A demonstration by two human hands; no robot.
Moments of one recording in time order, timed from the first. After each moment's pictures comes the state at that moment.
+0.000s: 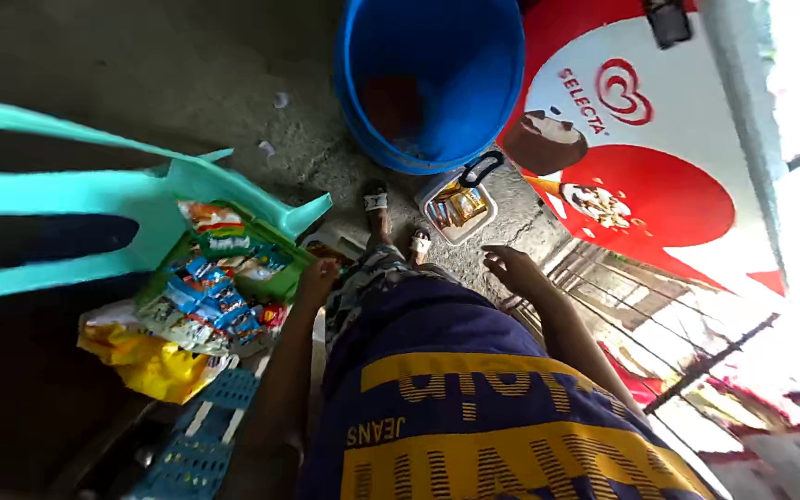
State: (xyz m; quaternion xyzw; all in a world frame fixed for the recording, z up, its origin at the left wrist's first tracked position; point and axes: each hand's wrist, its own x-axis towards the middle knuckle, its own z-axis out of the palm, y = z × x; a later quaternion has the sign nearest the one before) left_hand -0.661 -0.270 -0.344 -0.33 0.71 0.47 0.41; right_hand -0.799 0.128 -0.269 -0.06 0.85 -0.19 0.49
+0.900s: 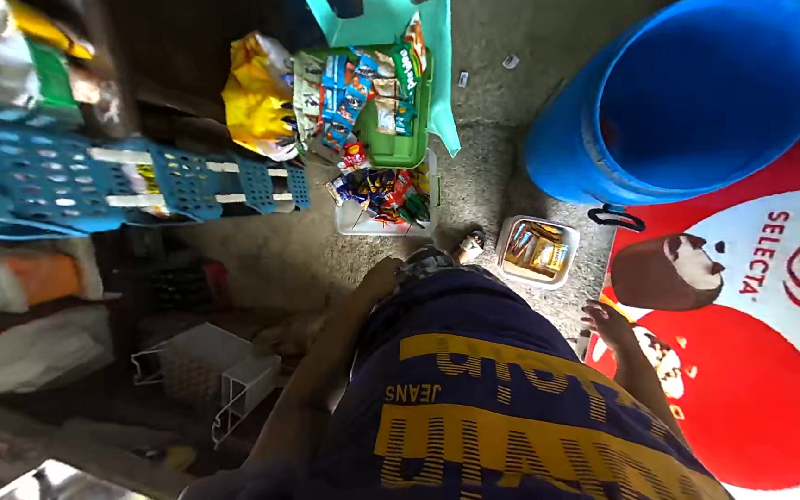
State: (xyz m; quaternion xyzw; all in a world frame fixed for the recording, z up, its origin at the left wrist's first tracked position) left_hand -0.430 -0.043 -0.296 -0.47 0.65 0.49 0.32; right_hand -0.832 0.275 -0.354 -0.05 0.82 -0.12 0.55
